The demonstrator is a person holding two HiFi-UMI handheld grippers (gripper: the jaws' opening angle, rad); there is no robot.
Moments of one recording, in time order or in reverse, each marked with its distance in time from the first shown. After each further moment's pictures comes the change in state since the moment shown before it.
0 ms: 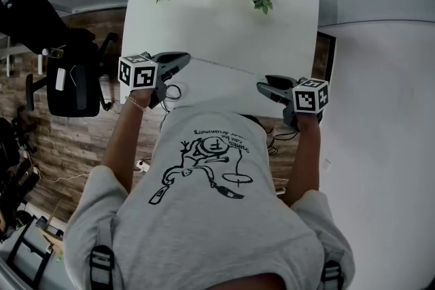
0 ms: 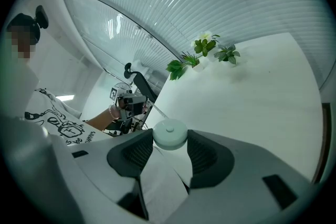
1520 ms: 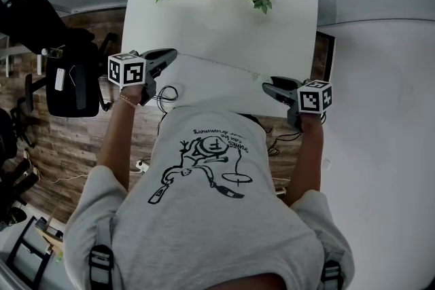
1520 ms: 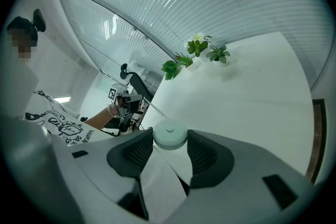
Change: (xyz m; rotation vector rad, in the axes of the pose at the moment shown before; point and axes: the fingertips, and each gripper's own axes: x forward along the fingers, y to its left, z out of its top) left arm -0.029 0.033 0.003 -0.023 -0.016 0.085; right arm -0.015 -0.013 -0.009 0.031 -0.002 -0.038
